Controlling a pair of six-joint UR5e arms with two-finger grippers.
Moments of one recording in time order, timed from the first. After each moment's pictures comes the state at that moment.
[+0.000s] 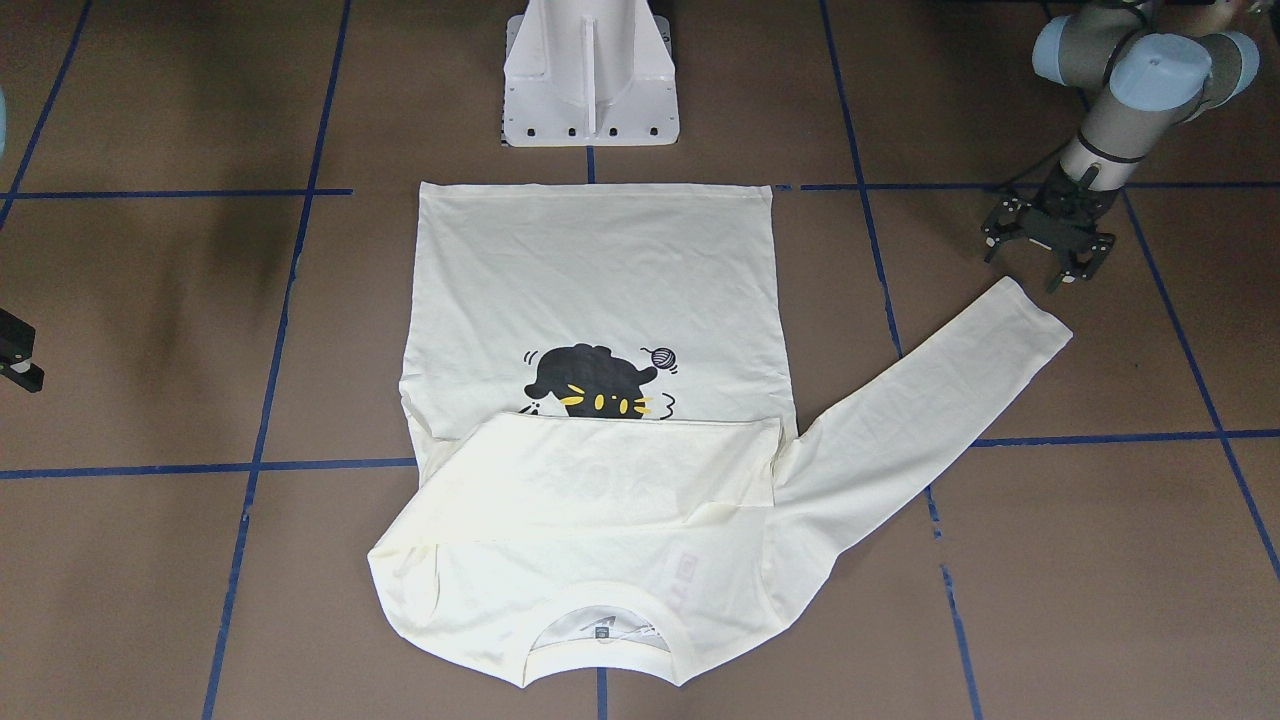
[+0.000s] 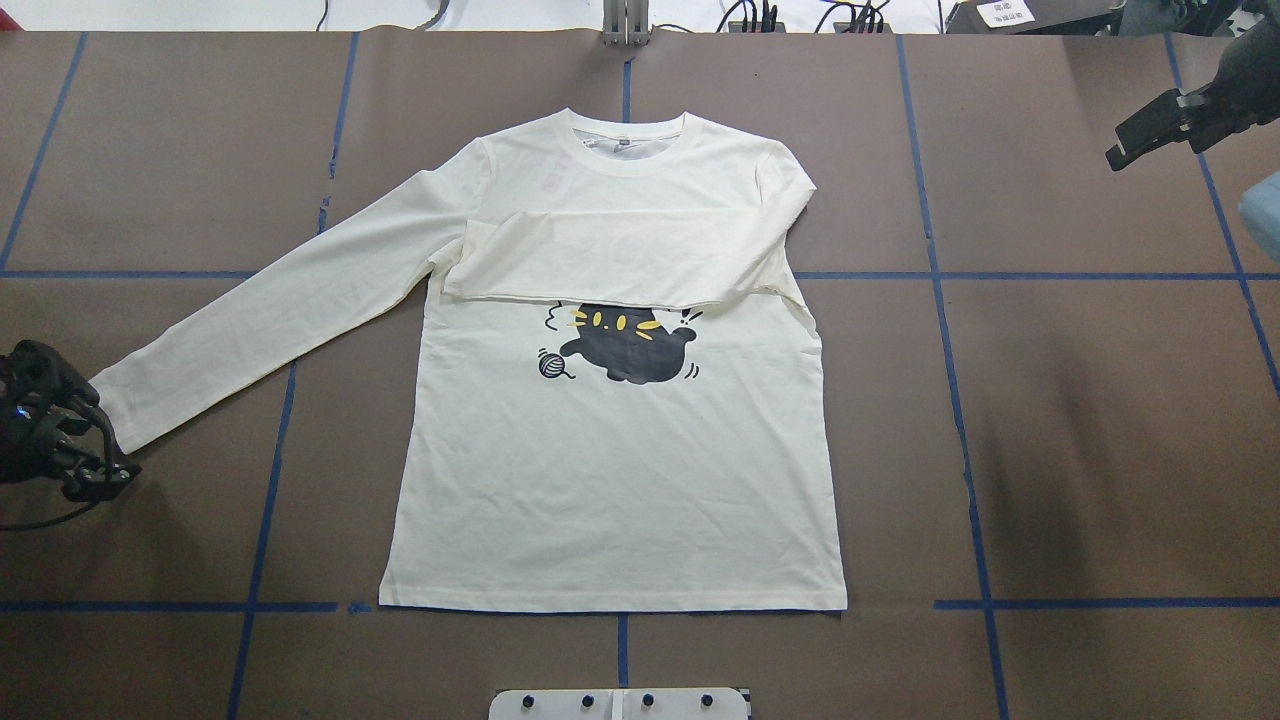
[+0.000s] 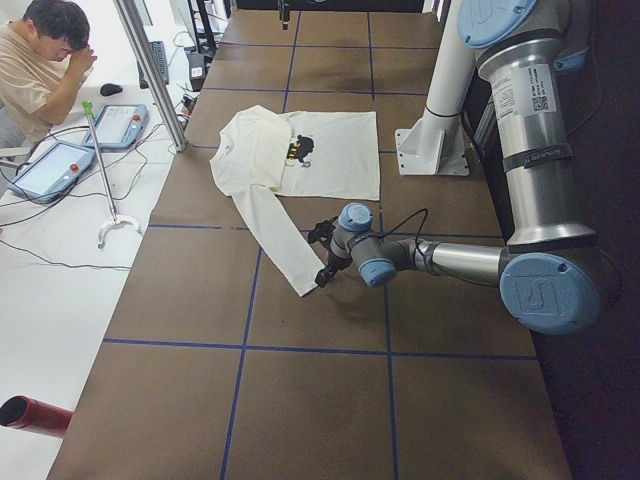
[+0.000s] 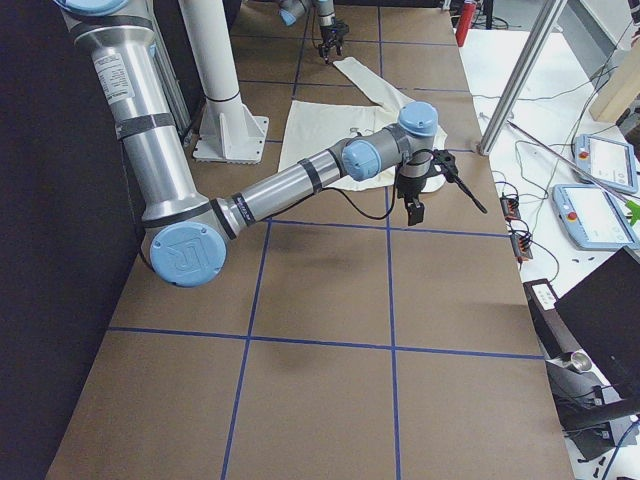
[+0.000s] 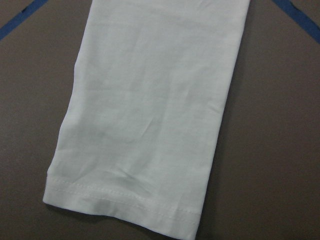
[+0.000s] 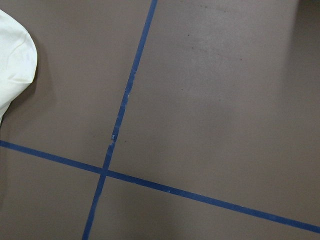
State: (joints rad) left arm -0.70 -1.31 -1.74 -2.45 -1.88 -0.38; right arm 1.26 -1.28 1.76 -1.58 2.28 0.30
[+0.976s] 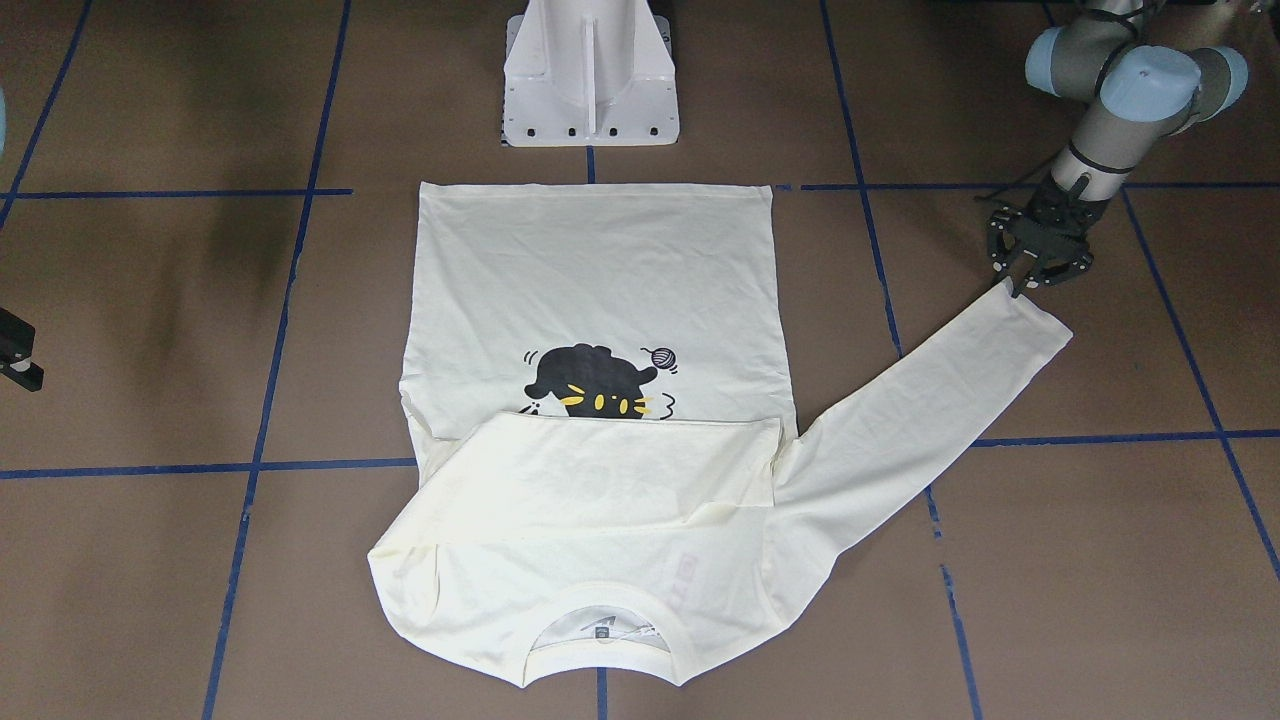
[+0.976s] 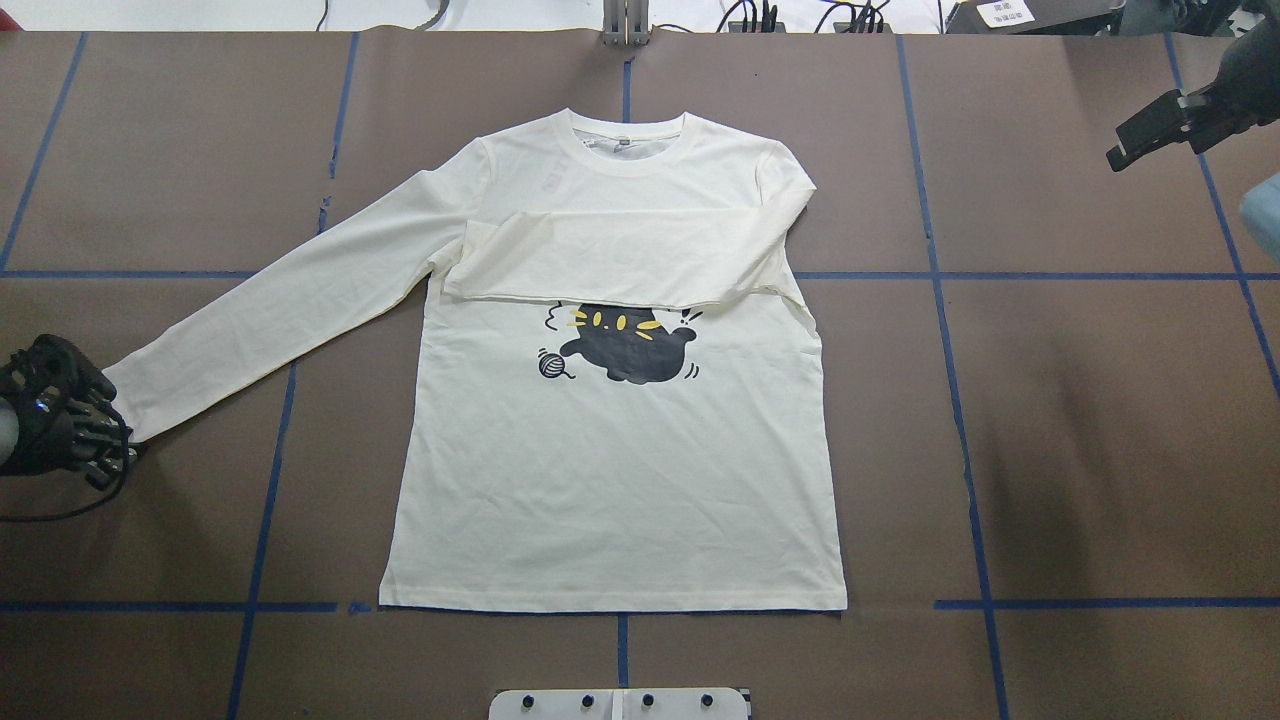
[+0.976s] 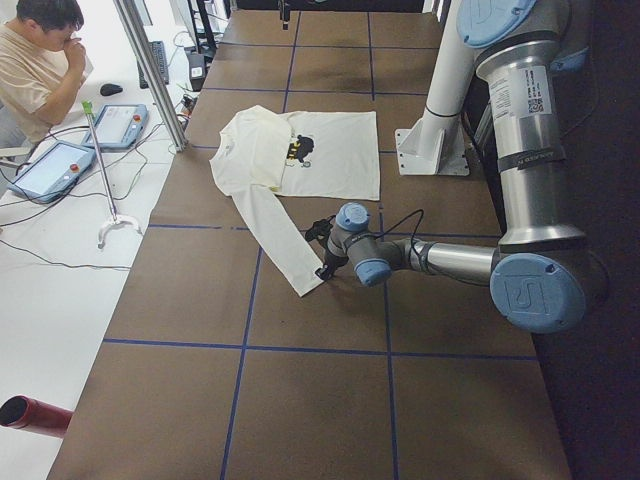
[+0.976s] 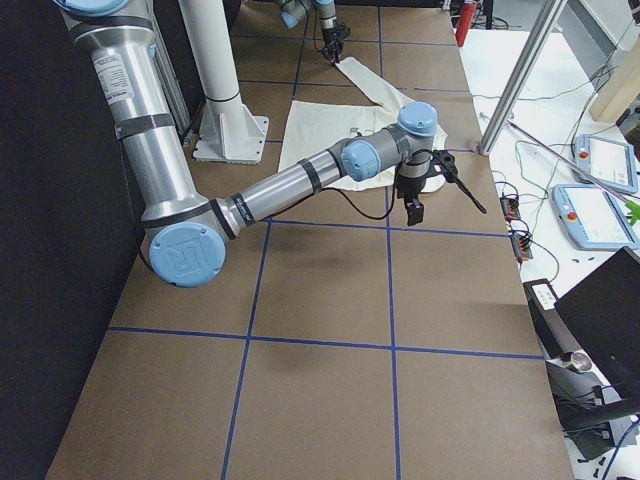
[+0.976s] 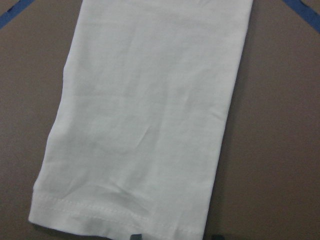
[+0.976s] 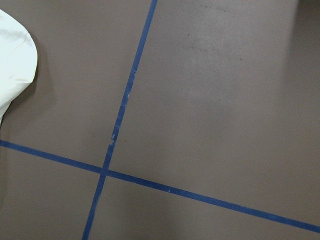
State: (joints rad) left arm -0.69 -1.35 -1.72 -2.46 -1.85 -0.38; right arm 1.26 -1.28 1.76 -1.58 2.28 0.30
